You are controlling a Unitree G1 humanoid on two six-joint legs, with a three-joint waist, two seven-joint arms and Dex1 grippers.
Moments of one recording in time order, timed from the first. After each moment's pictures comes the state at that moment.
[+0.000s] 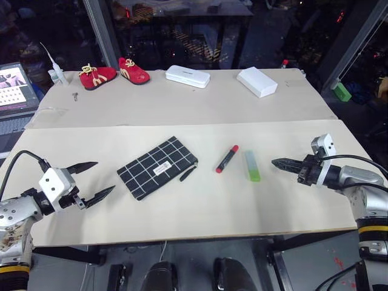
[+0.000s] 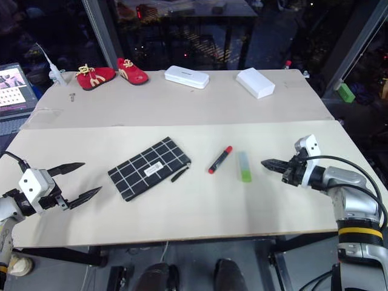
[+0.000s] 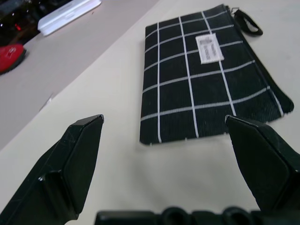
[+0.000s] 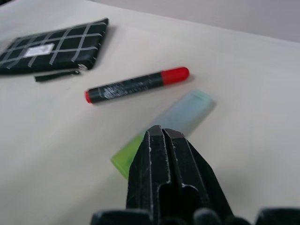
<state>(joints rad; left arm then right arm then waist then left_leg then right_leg) -0.01 0.80 0.34 0.19 -0.31 -0.27 -1.10 -0.43 -0.73 -0.15 0.31 0.42 0.41 1.15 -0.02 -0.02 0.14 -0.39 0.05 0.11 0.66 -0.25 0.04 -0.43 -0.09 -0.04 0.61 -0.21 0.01</state>
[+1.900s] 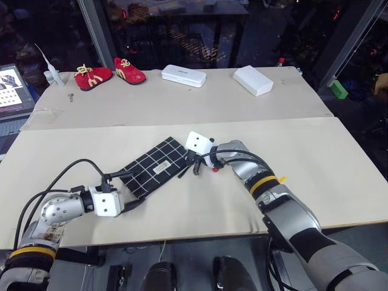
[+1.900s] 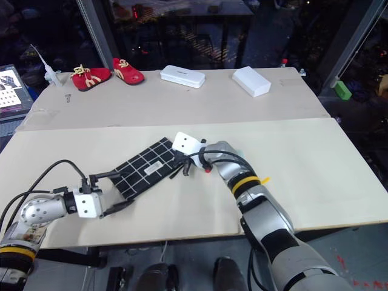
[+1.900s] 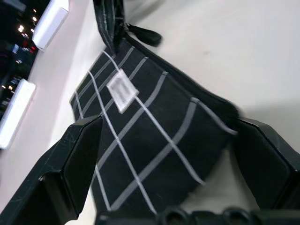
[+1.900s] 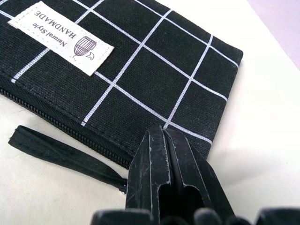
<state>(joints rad) -0.24 0.77 -0.02 0.46 0.11 -0.88 -0.85 -1.00 -0.15 0.38 0.85 -0.18 0.06 0.79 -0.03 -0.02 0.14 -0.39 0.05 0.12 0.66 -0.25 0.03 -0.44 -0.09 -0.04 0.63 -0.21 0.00</state>
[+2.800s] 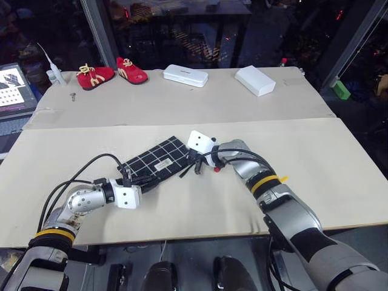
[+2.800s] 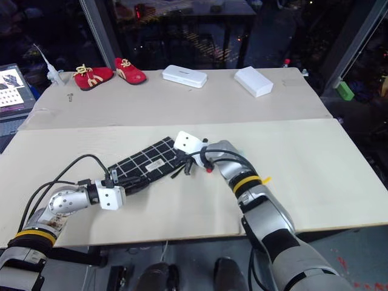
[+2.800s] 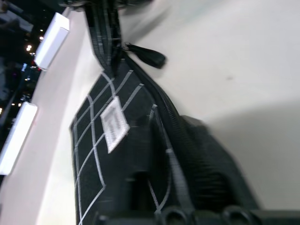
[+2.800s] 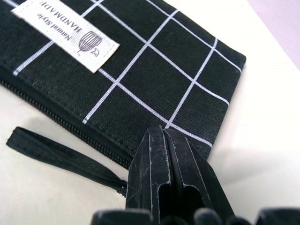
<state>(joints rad) -0.37 0.73 -0.16 0.56 0.17 -0.92 -0.74 -1.00 -0.17 0.37 0.84 -0.18 0.08 0.80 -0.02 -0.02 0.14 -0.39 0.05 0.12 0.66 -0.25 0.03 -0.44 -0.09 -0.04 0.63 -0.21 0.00</state>
